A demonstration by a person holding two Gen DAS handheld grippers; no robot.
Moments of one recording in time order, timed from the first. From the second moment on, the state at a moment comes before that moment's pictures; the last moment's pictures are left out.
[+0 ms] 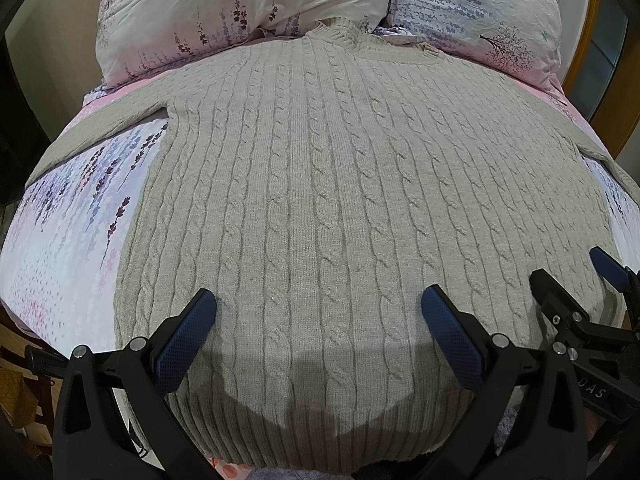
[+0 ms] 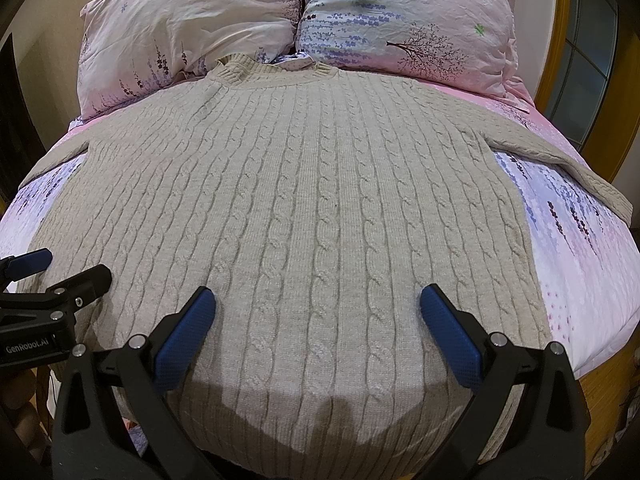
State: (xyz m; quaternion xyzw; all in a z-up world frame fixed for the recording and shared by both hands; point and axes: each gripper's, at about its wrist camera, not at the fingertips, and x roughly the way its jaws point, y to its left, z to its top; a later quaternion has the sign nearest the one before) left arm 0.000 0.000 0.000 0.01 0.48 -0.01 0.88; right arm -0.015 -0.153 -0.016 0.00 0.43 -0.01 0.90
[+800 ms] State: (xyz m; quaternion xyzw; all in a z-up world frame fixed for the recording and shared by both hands) left arm 0.002 -0.002 0.001 0.01 0.49 -0.01 0.87; right arm -0.011 -0.154 -0.016 -0.01 0.44 0.00 0.90
